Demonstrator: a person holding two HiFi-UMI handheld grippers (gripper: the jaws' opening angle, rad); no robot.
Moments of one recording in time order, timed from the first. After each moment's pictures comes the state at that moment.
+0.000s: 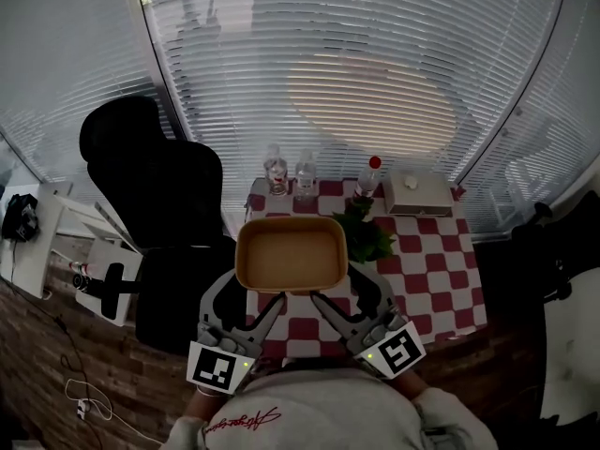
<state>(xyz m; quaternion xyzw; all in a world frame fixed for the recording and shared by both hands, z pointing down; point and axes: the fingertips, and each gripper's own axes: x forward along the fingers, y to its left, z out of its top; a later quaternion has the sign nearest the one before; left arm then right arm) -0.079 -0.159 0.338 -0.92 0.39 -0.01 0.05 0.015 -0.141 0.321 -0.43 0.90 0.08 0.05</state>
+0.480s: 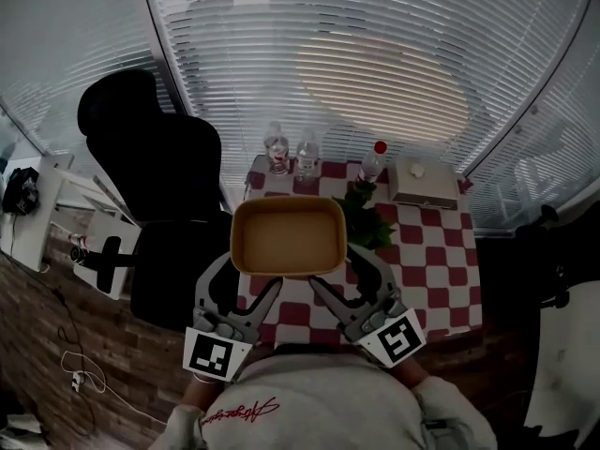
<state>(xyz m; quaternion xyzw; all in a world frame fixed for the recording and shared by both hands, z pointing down) -0.064 -0.167 0.344 -0.91 0.42 -0.03 0.05 0.030 -0.154 0.321 -0.40 0.91 0.08 0.05</state>
